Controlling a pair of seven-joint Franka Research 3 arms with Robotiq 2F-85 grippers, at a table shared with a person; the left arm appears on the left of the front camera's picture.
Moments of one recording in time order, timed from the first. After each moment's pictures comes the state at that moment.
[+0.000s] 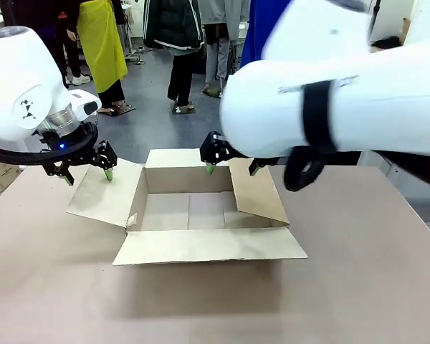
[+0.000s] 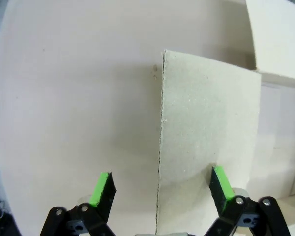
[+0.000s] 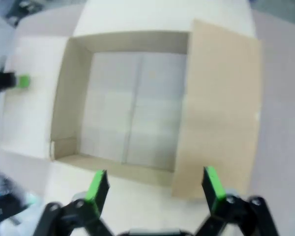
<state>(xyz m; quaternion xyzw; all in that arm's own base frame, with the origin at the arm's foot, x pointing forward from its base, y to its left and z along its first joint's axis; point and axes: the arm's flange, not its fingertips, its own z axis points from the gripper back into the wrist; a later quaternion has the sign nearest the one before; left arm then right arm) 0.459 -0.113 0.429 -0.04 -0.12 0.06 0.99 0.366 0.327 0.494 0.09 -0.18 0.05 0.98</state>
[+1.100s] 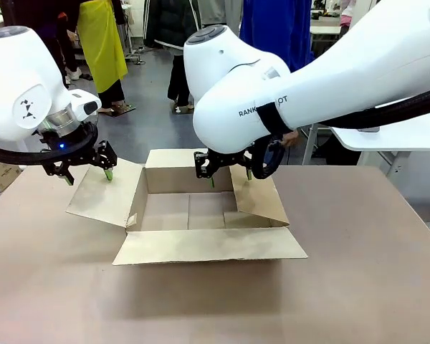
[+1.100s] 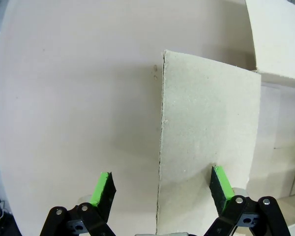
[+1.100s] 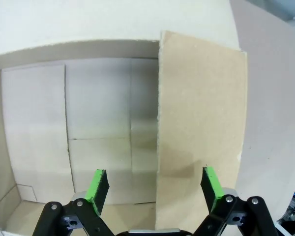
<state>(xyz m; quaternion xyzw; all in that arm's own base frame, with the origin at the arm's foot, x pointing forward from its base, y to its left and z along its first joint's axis) 0.459 -0.113 0.429 -0.04 -0.12 0.06 0.99 0.463 0.379 0.421 -0.09 -0.10 0.03 0.99</state>
